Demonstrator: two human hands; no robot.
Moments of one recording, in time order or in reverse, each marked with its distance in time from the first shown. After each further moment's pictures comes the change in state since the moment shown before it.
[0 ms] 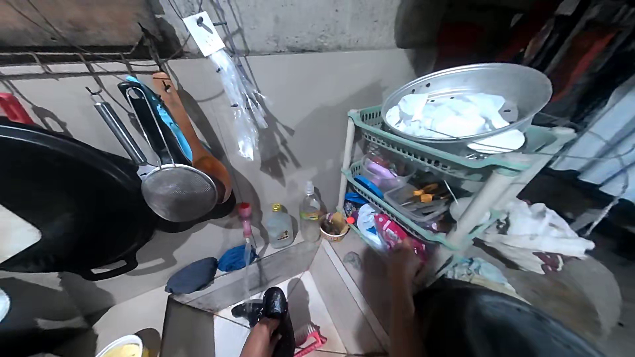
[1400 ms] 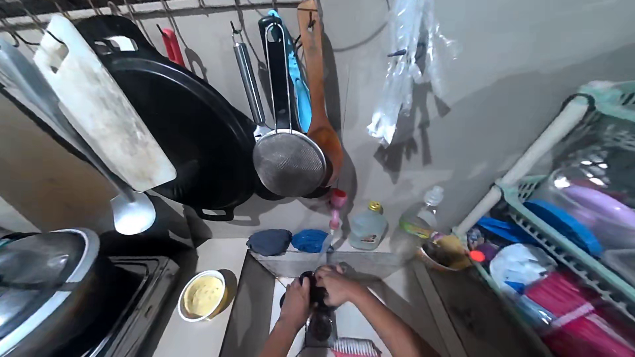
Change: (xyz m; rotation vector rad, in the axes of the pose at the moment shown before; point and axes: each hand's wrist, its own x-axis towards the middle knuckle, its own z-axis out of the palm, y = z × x) left_hand 0.045 -0.085 -0.026 0.055 0.118 -0.524; right_hand -0.151 -0.064 0.281 -0.474 -1.673 -1.205
